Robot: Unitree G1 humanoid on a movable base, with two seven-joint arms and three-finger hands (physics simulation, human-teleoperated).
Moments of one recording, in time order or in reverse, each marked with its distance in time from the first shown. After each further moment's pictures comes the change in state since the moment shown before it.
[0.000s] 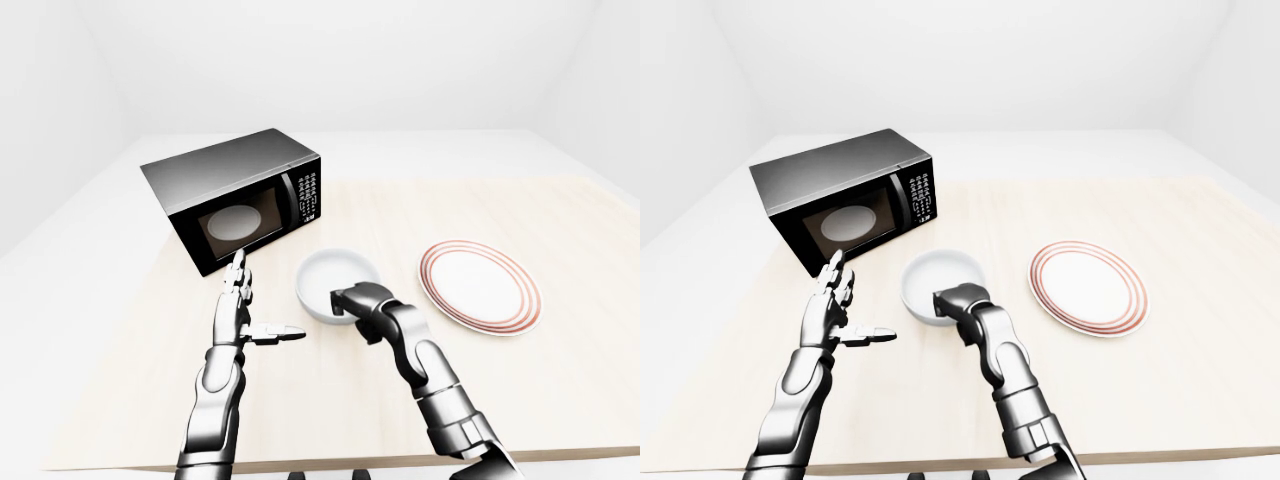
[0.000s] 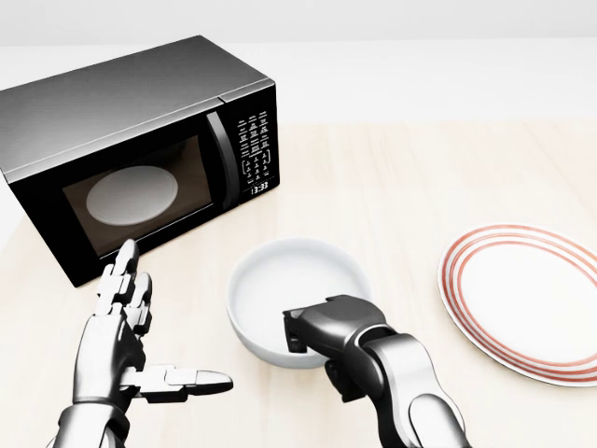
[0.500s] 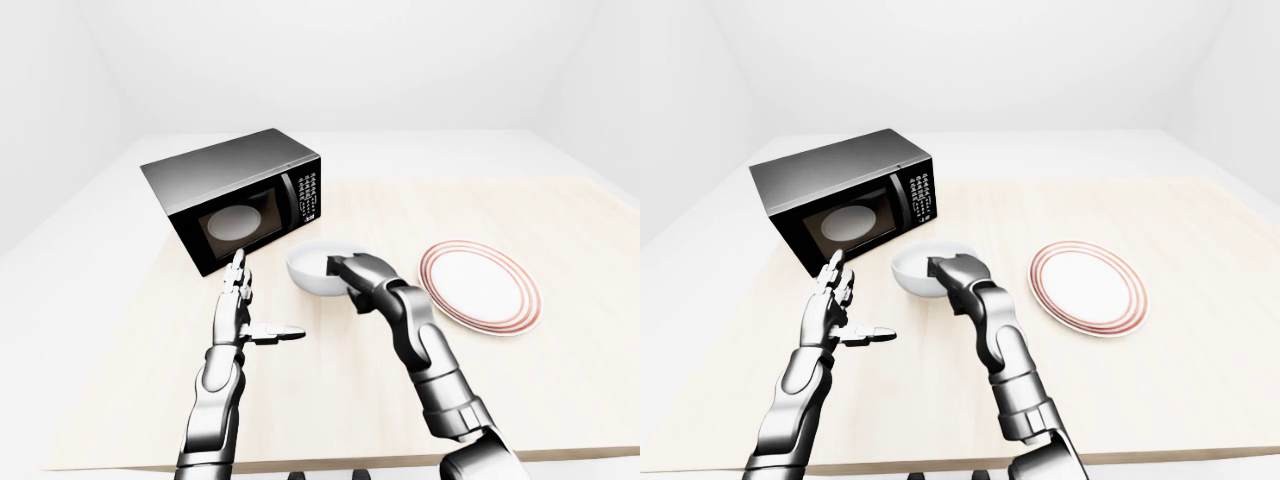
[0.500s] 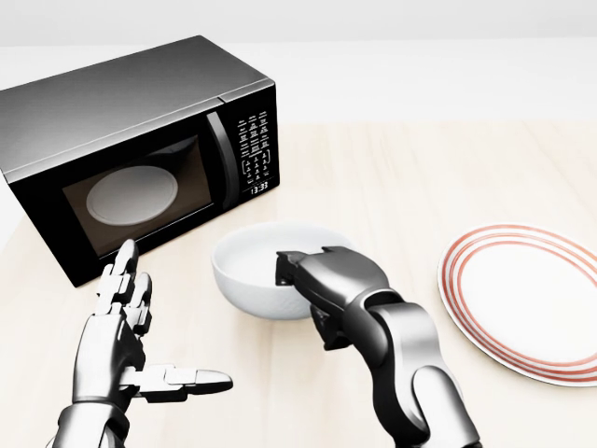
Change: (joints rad) left arm 0.000 0.000 0.001 -0.007 -0.004 0.012 0.001; right arm -0.082 0.014 -0.025 -0.051 0.112 0.081 -0.086
